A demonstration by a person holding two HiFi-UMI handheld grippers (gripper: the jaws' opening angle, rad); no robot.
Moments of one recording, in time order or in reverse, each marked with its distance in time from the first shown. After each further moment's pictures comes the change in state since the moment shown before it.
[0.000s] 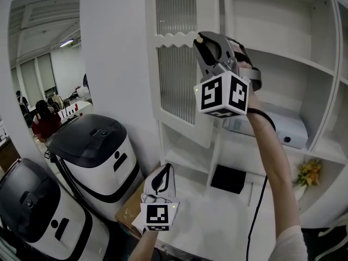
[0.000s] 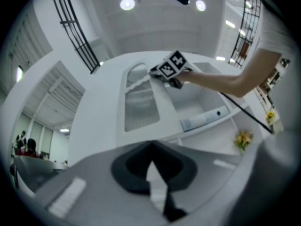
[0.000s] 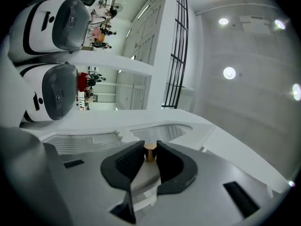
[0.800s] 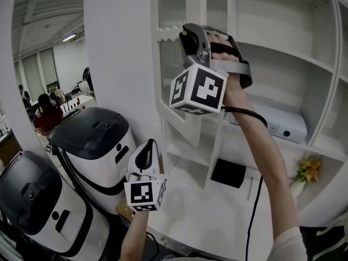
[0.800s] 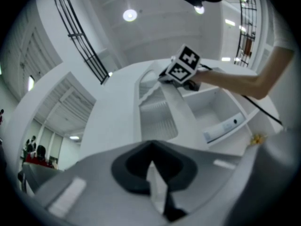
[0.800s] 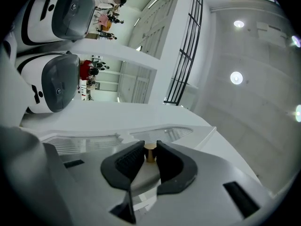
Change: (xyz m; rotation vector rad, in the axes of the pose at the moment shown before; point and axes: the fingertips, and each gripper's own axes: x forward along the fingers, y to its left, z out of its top) left arm -0.002 0.065 0.044 0.009 -0.095 0.132; right arm -0.001 0.008 0.055 -0.126 0.112 -0.014
